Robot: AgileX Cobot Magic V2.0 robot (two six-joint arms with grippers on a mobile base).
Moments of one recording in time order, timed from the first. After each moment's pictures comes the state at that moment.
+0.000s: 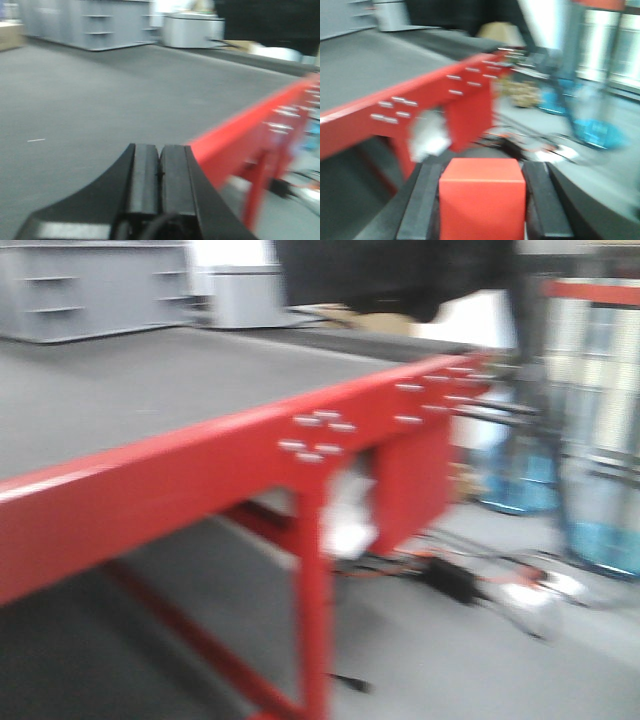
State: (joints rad) left arm -0.06 -0.01 0.03 -0.10 0.03 0.06; right arm 0.15 0.06 -0.49 -0.17 0.67 0.25
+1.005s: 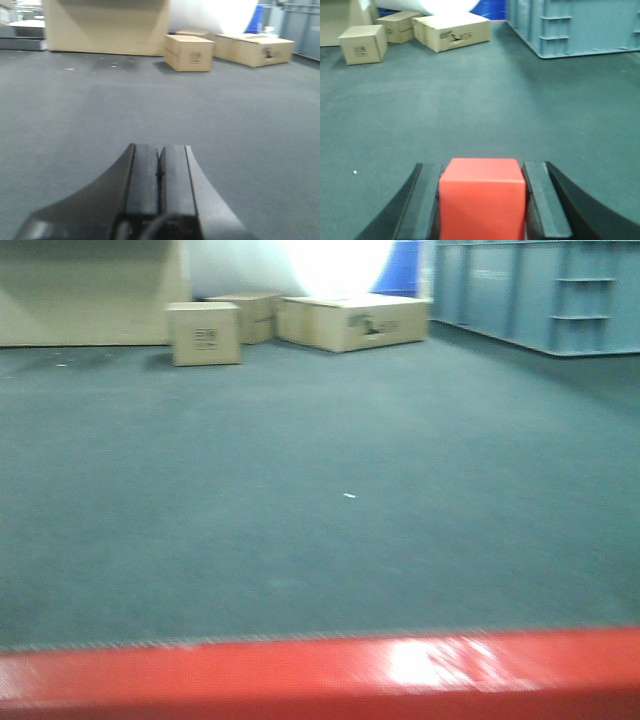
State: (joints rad) left arm -0.06 -0.01 0.03 -0.10 0.03 0.06; right arm 0.15 0.06 -0.49 -0.17 0.67 0.25
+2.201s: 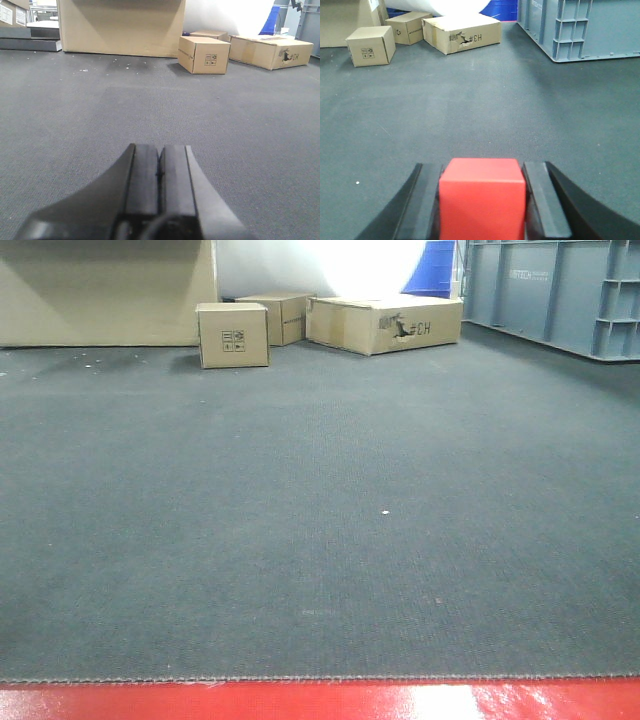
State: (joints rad) left arm -0.06 -0.01 0.03 -0.10 0.03 0.06; right arm 0.15 0.07 -0.50 -0.16 0.67 0.22
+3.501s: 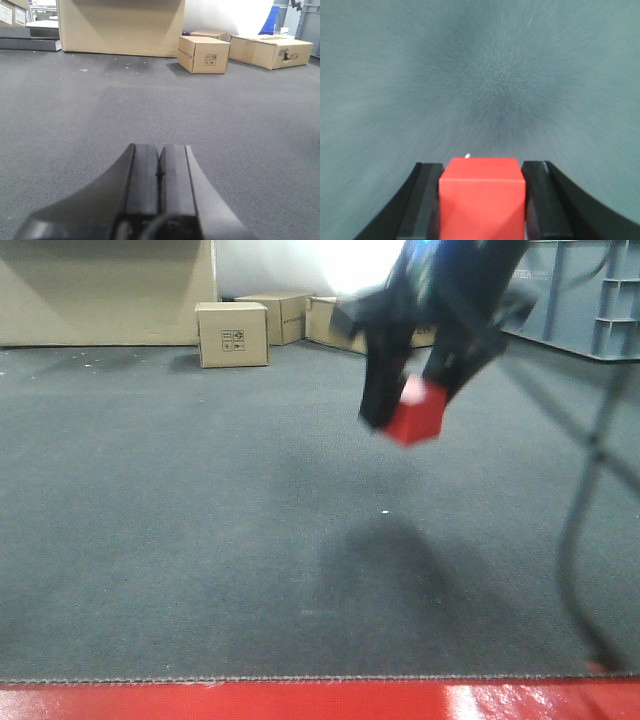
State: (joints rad) left arm -0.06 -0.01 0.03 -0.10 0.03 0.06; right arm 0.49 1.75 -1.37 0.10 0.79 -0.09
